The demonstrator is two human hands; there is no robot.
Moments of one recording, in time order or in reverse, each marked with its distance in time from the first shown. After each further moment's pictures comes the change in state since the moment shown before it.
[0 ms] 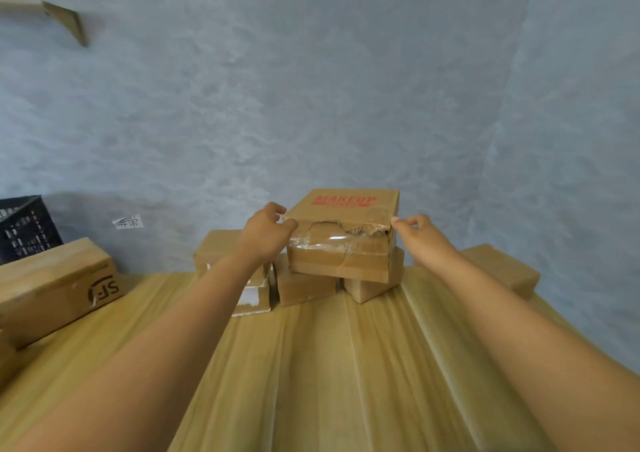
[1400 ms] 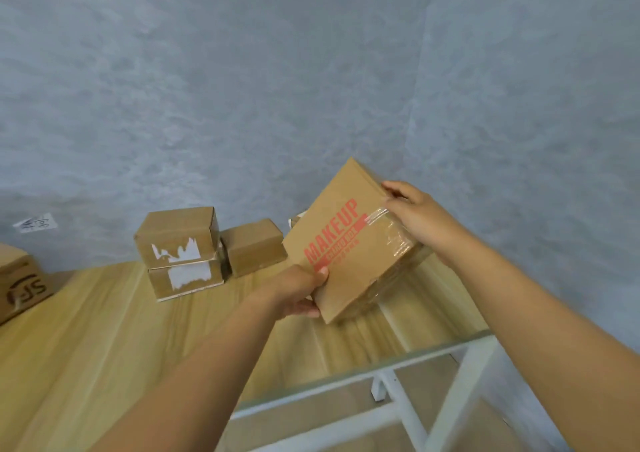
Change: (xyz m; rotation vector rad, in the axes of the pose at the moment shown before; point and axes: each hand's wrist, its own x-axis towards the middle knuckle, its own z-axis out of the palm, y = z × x) left_hand -0.136 0.028 0.090 -0.442 -0.718 -0.291; right_hand -0.110 0.021 -0.074 0.139 0.076 -0.105
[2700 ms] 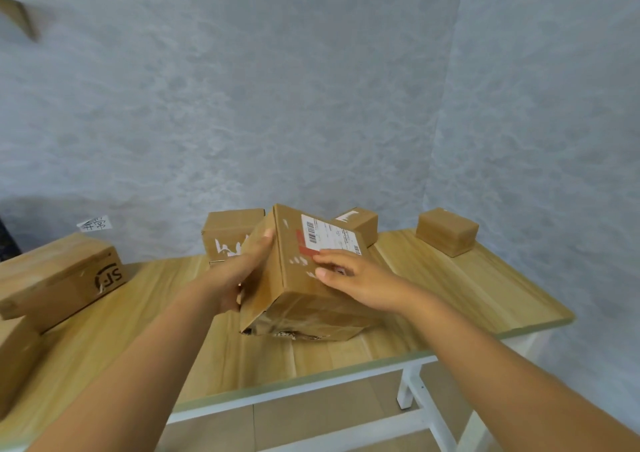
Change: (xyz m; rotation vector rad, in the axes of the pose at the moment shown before) left_hand -0.086 -0.023 -0.141 -0.172 0.229 -0.144; right_hand -0.084 -0.033 0.123 -0.195 -0.523 -0.162
